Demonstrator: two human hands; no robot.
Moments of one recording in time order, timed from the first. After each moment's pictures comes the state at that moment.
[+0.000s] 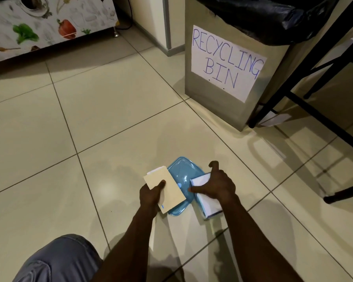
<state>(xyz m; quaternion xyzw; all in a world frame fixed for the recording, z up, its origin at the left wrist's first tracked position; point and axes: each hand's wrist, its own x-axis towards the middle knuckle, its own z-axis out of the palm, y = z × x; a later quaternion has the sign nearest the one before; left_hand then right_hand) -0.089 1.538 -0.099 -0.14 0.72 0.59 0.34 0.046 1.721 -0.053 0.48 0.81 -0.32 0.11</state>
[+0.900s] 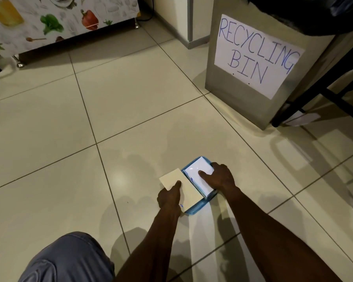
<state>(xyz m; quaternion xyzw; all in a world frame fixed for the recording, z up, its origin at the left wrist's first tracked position) -0.072 1.539 -0.111 -0.28 0.70 0.56 0.33 -0.005 1.711 -0.088 0.45 0.80 -0.36 0.14</state>
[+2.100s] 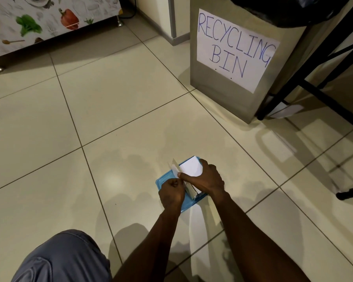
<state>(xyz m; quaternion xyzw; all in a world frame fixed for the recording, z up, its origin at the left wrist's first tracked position) -0.037 1.581 -0.099 -0.05 0.87 0.41 0.25 0.015 1.695 -0.075 0.48 0.76 -0.43 0.09</state>
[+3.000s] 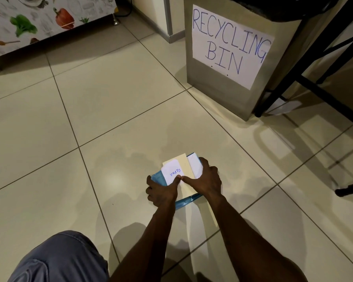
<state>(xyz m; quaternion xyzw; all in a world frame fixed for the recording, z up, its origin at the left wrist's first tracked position) -0.047 1.578 -0.094 -0.16 0.87 0.41 0.23 0.026 1.692 -0.091 0.47 0.77 -0.42 0.05</state>
